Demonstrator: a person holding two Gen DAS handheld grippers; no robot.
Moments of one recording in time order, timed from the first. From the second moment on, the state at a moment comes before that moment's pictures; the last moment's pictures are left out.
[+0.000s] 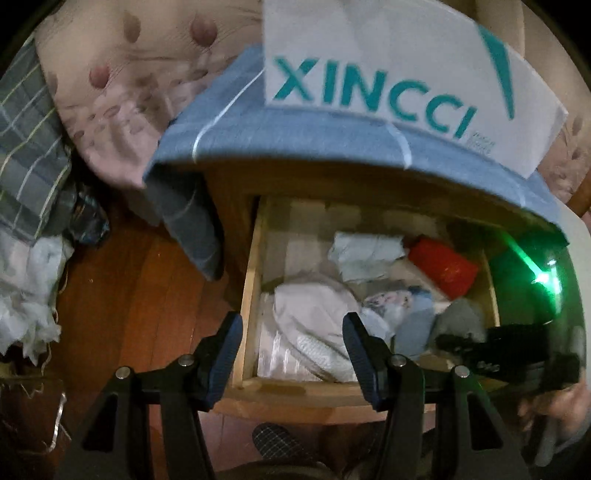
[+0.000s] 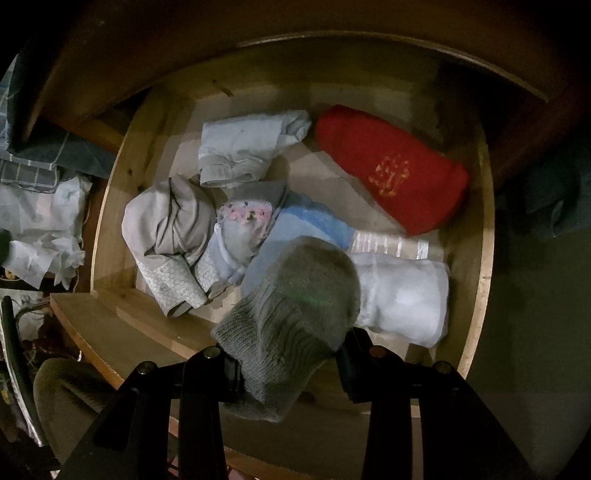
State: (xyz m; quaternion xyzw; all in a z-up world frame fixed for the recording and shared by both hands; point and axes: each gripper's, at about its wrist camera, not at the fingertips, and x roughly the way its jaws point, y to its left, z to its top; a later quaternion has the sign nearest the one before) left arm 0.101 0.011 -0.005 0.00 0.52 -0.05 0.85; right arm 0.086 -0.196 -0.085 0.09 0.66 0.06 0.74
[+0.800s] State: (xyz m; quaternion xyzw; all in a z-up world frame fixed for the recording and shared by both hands) left arm 0.086 0.015 -0.034 -0.02 0.50 -0.05 0.86; right arm 0.075 -0.197 -0.050 0.07 0.61 0.05 0.78
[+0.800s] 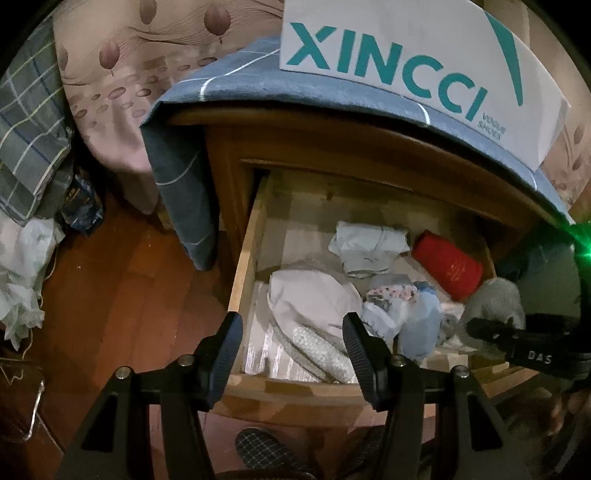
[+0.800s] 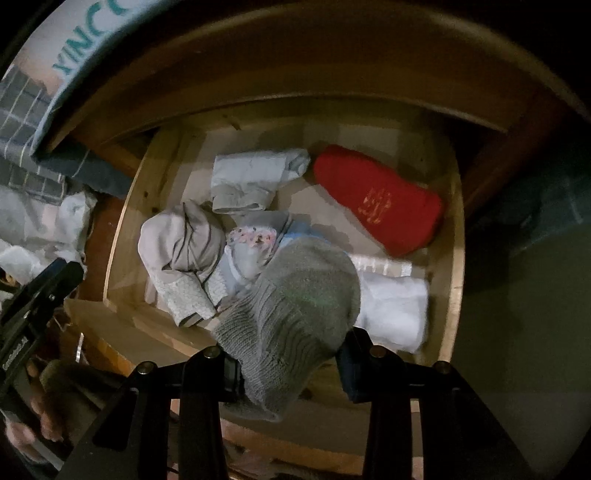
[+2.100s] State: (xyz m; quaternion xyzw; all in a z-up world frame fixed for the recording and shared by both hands) left arm 0.084 0.030 -0.030 -0.06 0.50 -0.04 0.87; right arm 0.138 -0.217 0.223 0.04 0.43 0.04 0.90
